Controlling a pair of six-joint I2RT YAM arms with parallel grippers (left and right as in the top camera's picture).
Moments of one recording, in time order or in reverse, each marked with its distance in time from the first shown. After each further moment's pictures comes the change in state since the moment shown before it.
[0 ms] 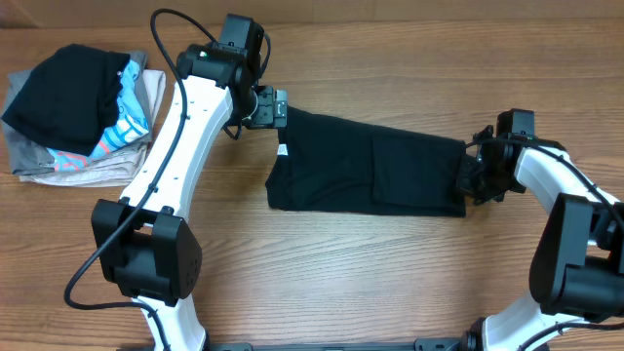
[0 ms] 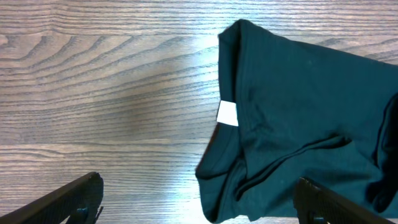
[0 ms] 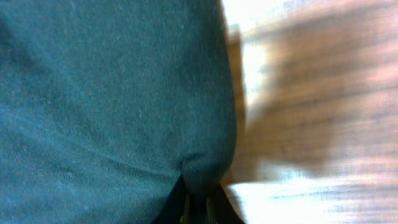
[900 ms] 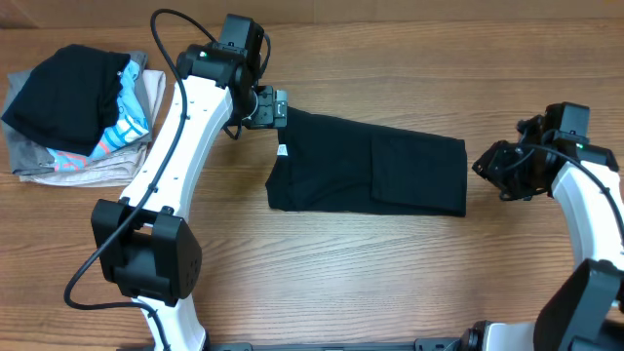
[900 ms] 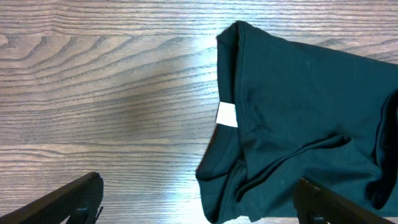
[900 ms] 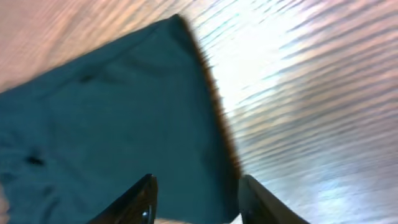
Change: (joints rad) left arm 0.000 0.000 0.000 0.000 0.000 0.000; right arm -0.101 -0.255 0.025 -0.095 -0.059 0.129
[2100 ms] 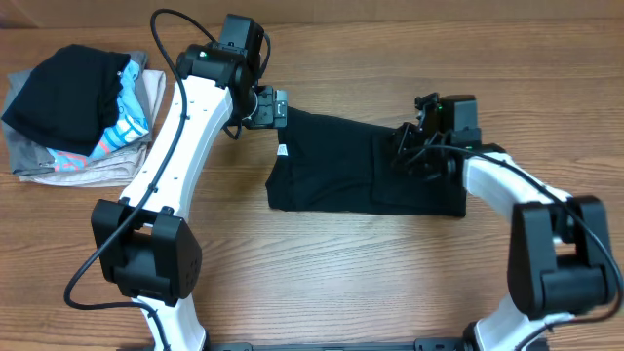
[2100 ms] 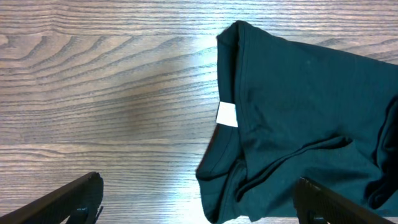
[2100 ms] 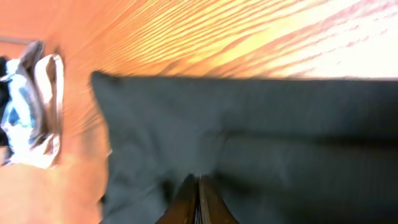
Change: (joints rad) left arm 0.000 0.000 0.000 0.000 0.000 0.000; right arm 0.397 0.261 -0.103 0.760 -0.252 0.255
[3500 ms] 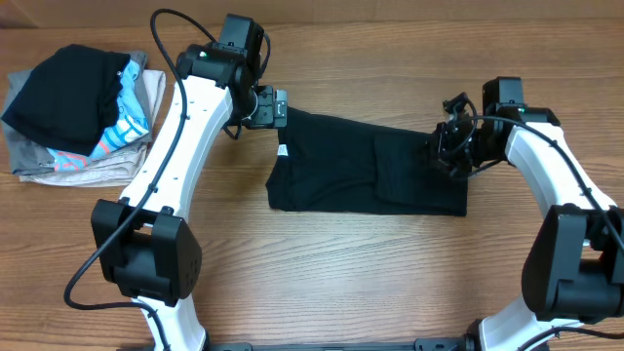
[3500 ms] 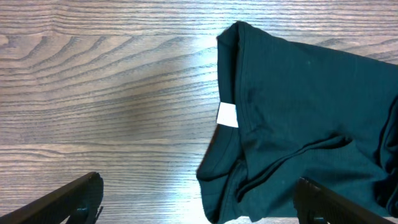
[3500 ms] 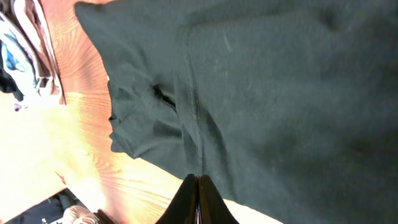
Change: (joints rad) left arm 0.000 0.000 0.000 0.000 0.000 0.000; right arm -0.171 -0.032 0.272 -0.806 -0.142 -0.343
